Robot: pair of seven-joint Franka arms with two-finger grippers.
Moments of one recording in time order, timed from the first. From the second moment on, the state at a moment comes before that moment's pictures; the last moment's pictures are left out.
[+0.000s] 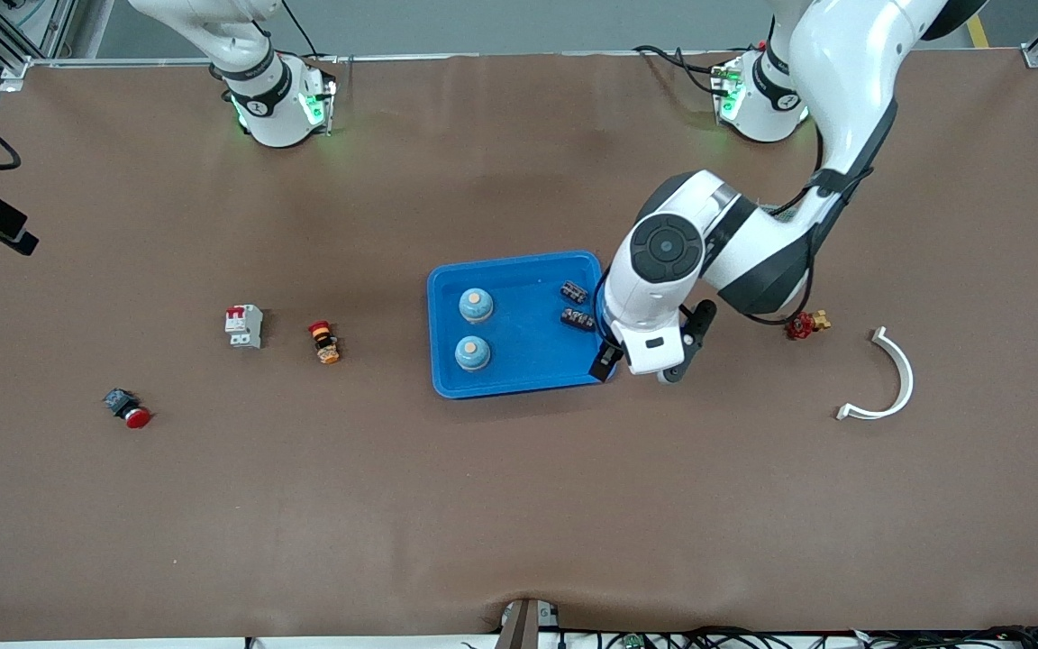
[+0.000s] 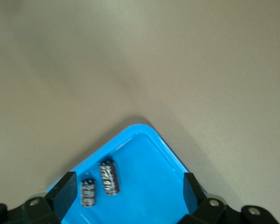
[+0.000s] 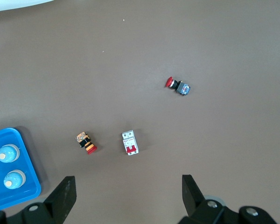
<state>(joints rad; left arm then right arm) -0.15 0.58 -0.55 -1.48 0.29 1.94 -1.71 -0.08 0.01 0.02 -1.46 -0.02 1.52 0.14</state>
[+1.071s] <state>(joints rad) 0.07 0.36 -0.54 -1.48 0.27 1.69 -1.02 -0.09 0.01 0.01 -1.47 -0.02 1.49 -0.03</state>
